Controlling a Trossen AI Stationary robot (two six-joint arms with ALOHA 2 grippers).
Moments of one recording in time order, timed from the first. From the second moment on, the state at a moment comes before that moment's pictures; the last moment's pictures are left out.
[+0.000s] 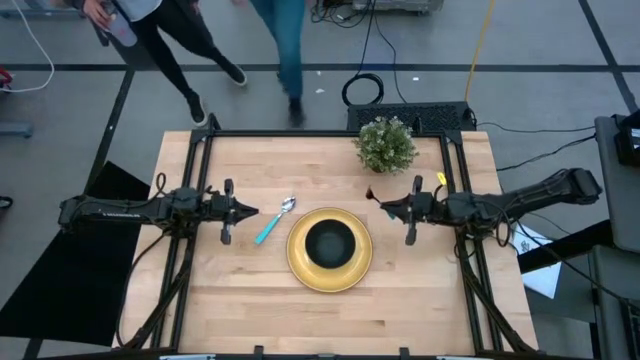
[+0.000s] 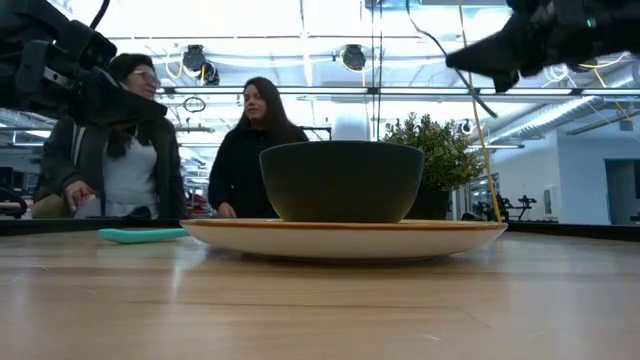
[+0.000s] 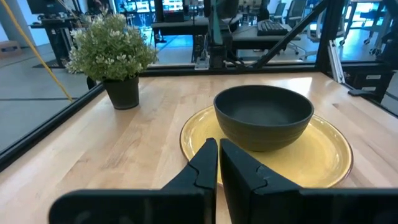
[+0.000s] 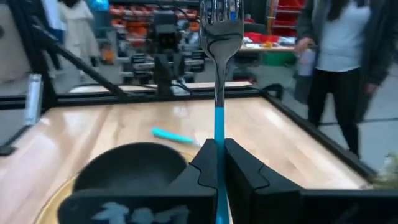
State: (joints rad) left arm 0.05 0.28 0.02 0.15 0.02 0.05; right arm 0.19 0.72 0.29 0.33 0.40 0.02
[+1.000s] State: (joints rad) left arm 0.05 0.28 0.02 0.13 0.02 0.03; right arm 0.30 1.08 0.78 -0.48 0.71 1.05
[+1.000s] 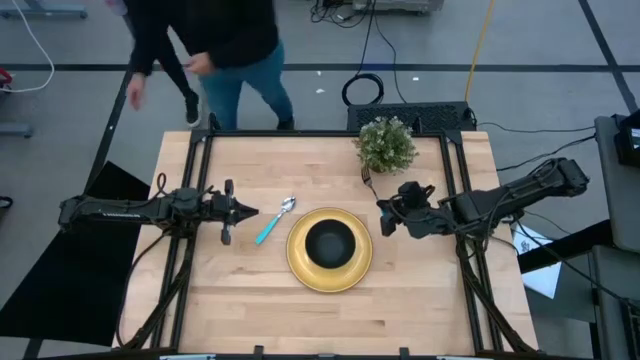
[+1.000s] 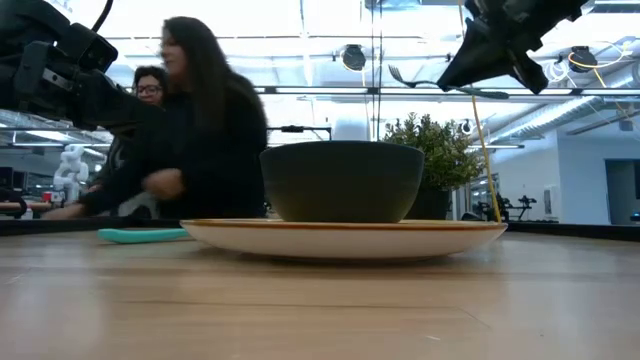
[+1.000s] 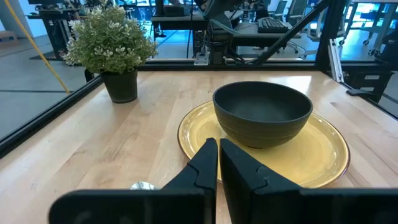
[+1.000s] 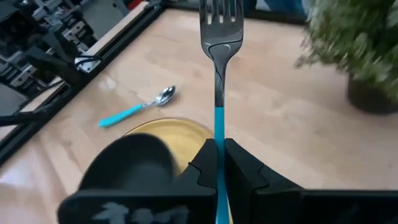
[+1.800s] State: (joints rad) left arm 0.05 0.28 0.02 0.13 0.03 0.03; right arm 0.34 1.16 0.78 -0.46 0.63 1.31
